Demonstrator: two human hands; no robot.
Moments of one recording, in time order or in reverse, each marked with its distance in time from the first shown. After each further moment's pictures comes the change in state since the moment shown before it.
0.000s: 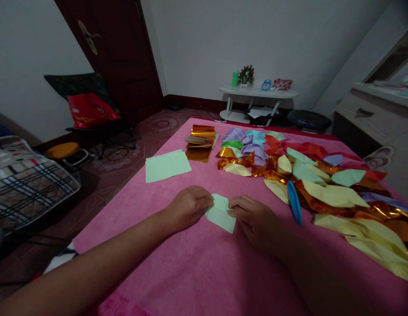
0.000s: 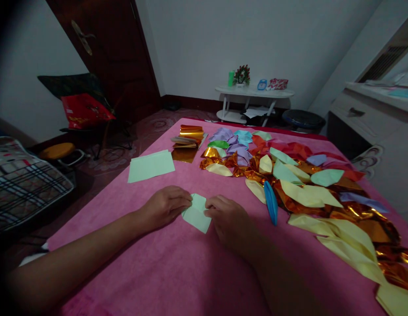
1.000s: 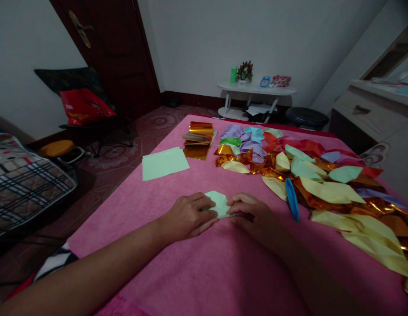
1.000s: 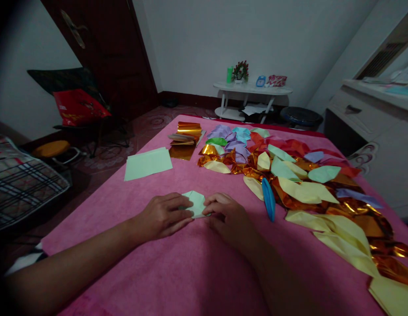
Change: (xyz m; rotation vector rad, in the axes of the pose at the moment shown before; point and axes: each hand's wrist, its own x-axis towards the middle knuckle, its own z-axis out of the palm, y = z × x) left_hand -0.007 0.025 -0.001 0.141 -0.062 0.069; right_hand -0.003 0.003 0.002 0.345 0.054 0.259
